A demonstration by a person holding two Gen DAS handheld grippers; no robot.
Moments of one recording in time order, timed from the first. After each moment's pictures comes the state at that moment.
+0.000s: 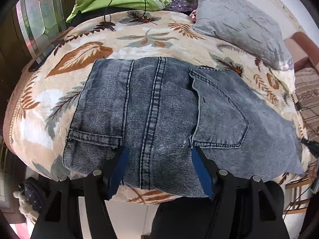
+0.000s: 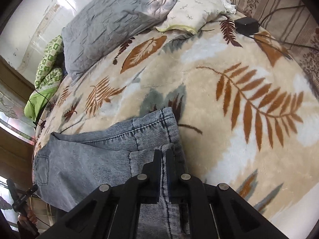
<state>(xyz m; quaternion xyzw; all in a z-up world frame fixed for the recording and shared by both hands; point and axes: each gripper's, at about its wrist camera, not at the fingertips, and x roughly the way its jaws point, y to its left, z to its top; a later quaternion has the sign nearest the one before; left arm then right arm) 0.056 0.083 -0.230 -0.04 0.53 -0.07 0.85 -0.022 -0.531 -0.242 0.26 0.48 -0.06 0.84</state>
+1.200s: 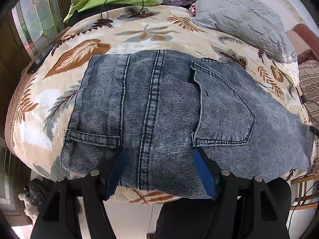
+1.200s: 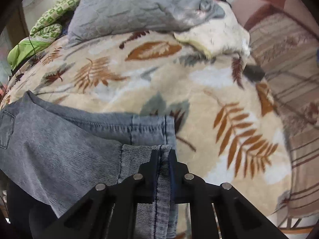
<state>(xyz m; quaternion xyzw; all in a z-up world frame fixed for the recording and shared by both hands) 0.061 0.078 -0.238 -0.02 0.54 -0.07 0.84 -0.007 -0.482 -0.213 0.02 0.50 -0.10 0.86</state>
